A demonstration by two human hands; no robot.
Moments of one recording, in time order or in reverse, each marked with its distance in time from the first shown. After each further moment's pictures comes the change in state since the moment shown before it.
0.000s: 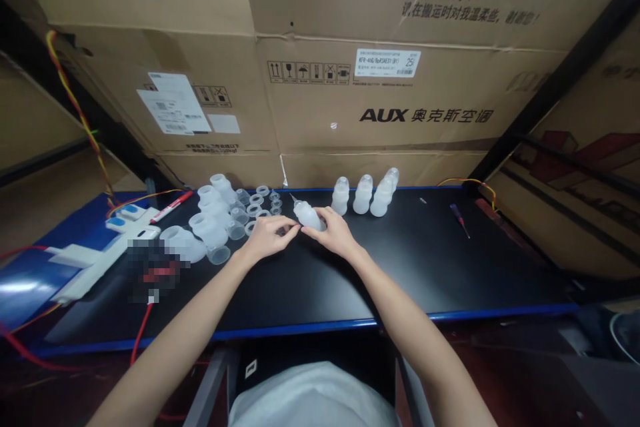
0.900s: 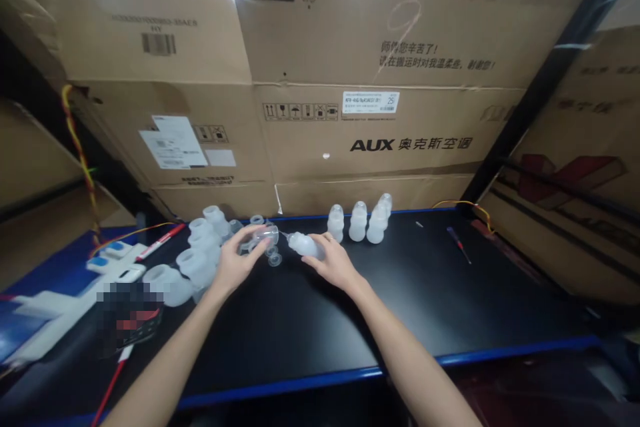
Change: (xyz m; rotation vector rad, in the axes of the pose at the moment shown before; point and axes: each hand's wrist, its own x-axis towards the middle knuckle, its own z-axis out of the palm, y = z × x) left_hand 0.011 -0.007 -0.040 -0.261 0.319 -0.296; right_hand -0.004 0.000 -0.014 -0.054 -0.020 0.002
